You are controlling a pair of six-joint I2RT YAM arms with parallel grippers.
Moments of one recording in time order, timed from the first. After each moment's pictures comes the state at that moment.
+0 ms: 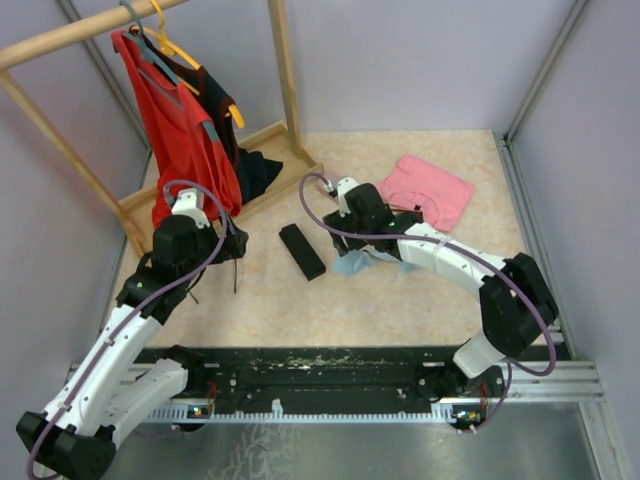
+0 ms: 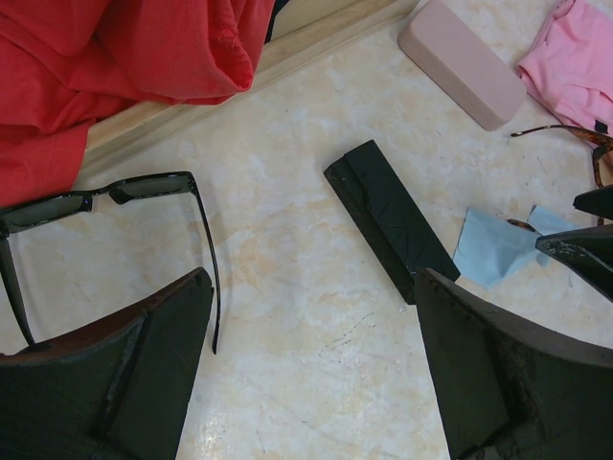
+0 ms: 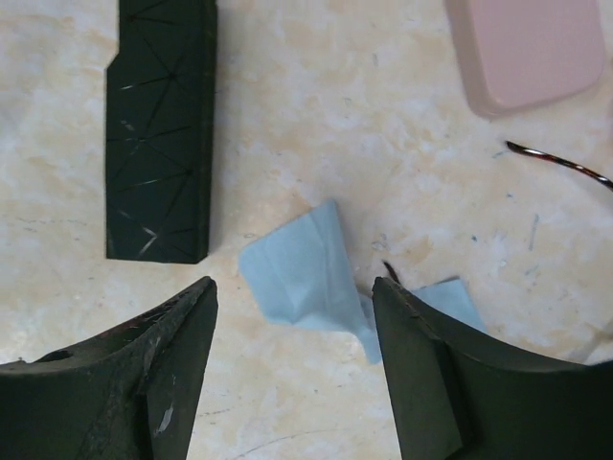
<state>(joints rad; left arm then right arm) -0.40 0.79 0.79 -0.45 -0.18 -0.42 0.68 1.53 1.09 -0.34 0.05 0.05</state>
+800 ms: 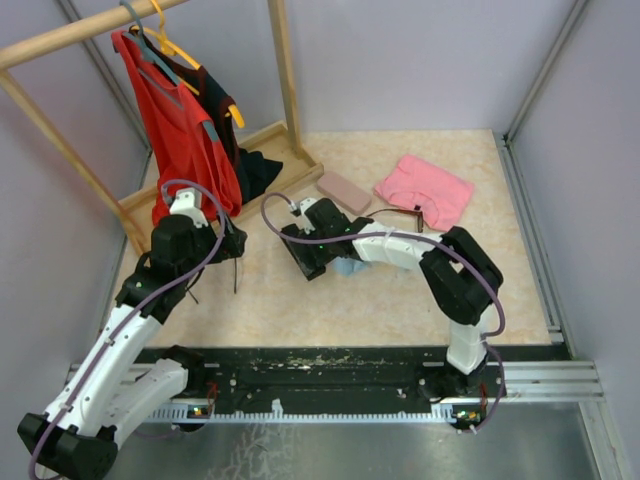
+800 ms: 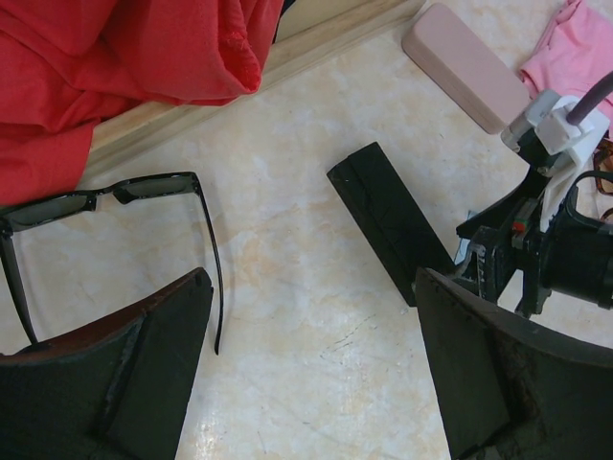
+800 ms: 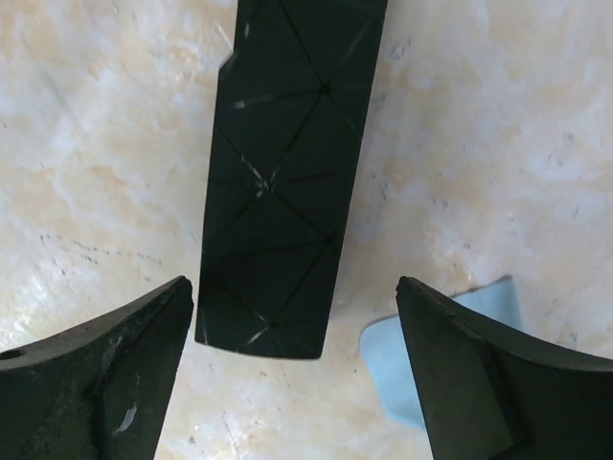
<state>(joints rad) -0.38 0.79 0.79 -0.45 -0.17 -0.42 0.82 1.83 1.21 -0.28 -0.03 0.13</state>
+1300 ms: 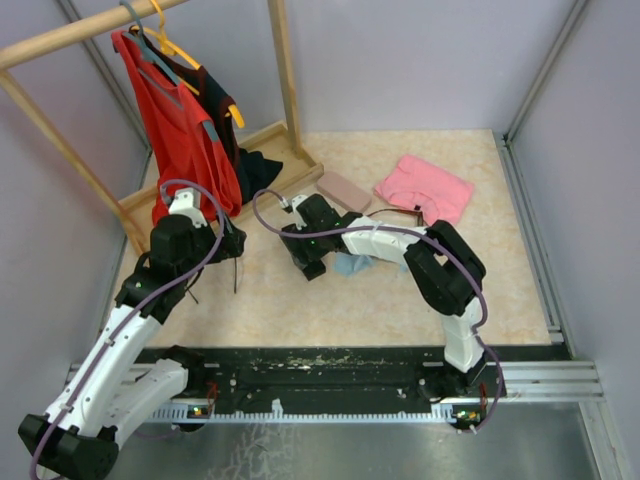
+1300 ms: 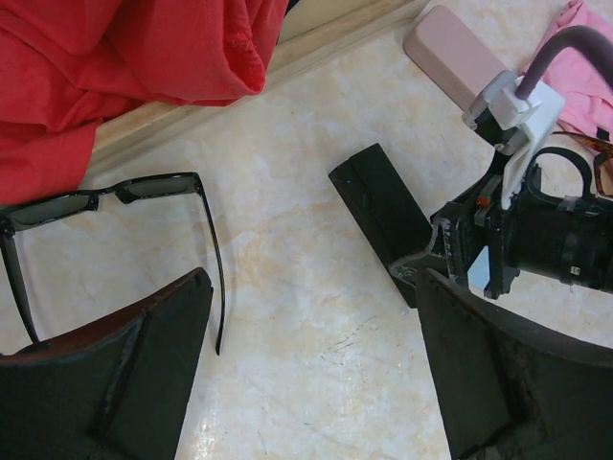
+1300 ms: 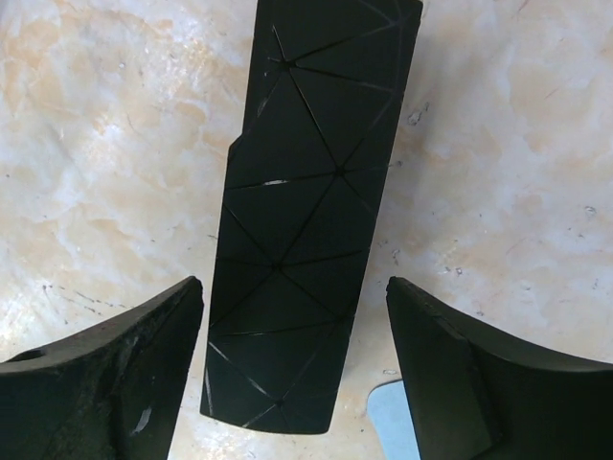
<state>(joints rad) -0.37 0.78 0.79 -0.45 -0.16 -0.42 0.82 1.95 1.35 -0.29 -0.05 0.13</state>
